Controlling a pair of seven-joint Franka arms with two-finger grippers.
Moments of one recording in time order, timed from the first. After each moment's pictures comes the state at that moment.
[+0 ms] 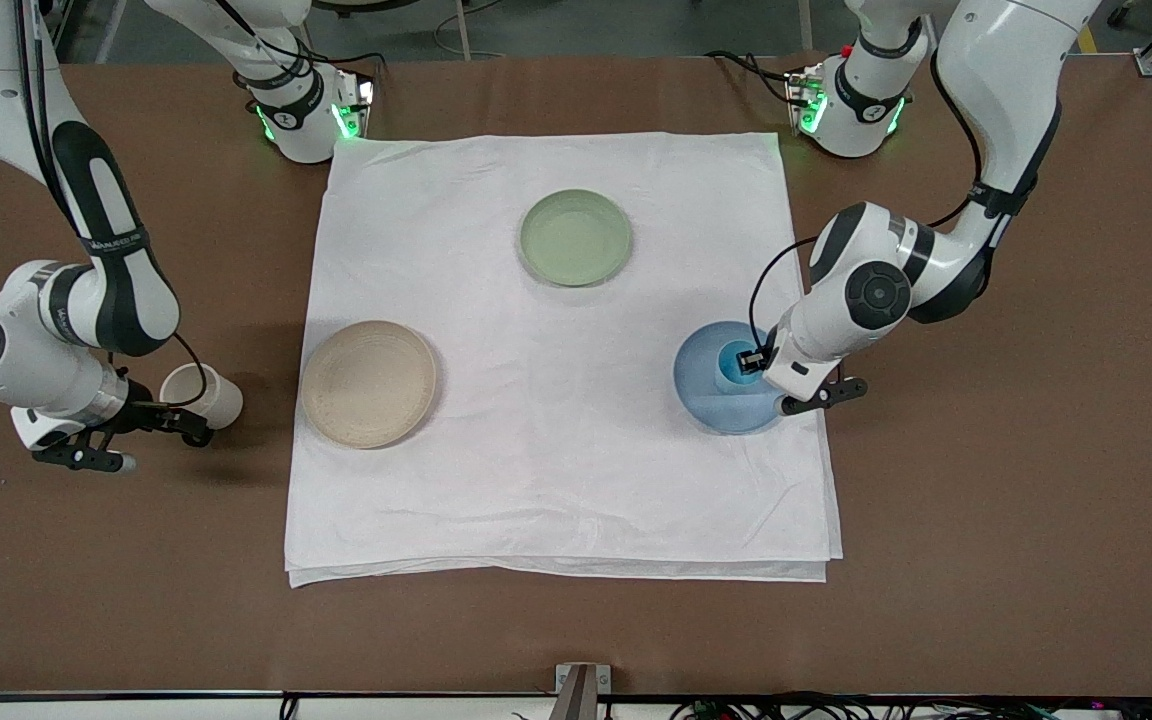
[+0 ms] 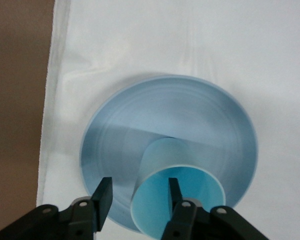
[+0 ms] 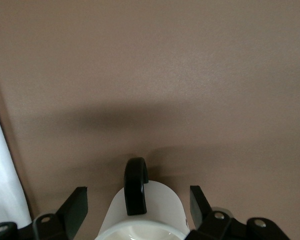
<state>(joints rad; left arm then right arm) 0.04 0.39 -0.45 -2.01 0.06 2.32 -0.69 -0.14 0.48 -0.03 -1.92 0.02 2.41 -0.03</state>
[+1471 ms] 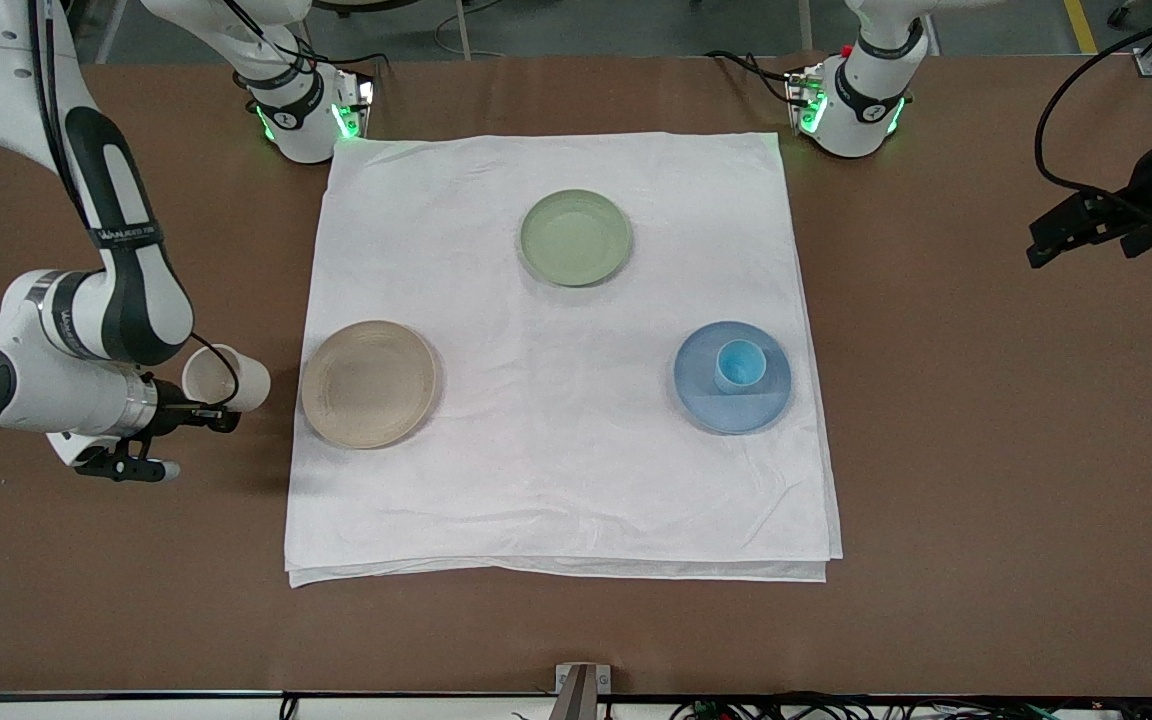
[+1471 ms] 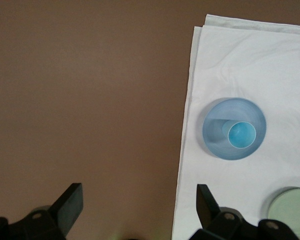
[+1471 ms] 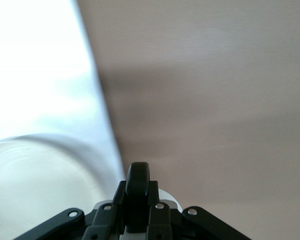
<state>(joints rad) -0.01 0.00 -0.05 -1.50 0.01 1.47 -0.16 0.00 0.44 -0.01 -1.76 0.09 2.05 0.06</state>
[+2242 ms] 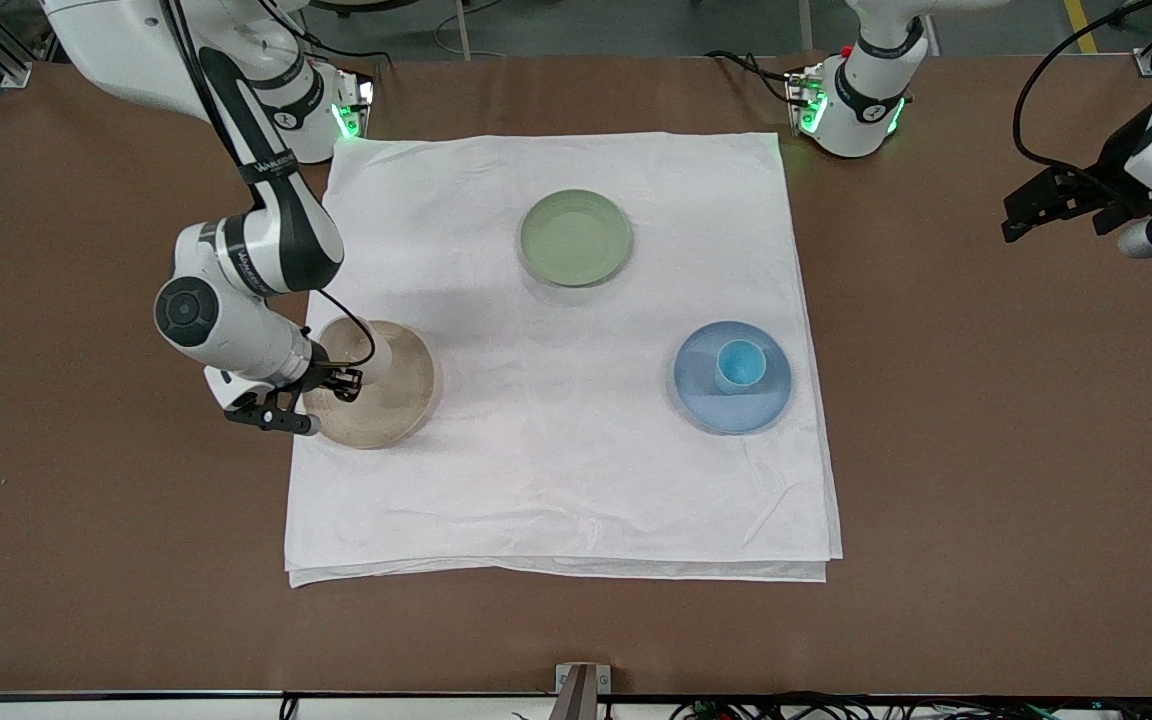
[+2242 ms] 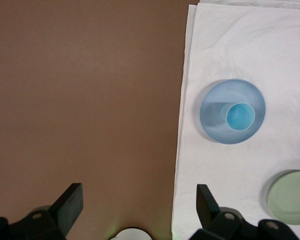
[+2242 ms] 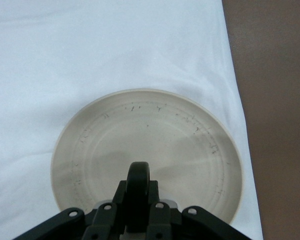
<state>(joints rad) -0.05 -0.05 -0.04 -1.58 0.01 1.48 -0.16 0.26 0.34 -0.01 -2.02 0.13 2.32 0.35</state>
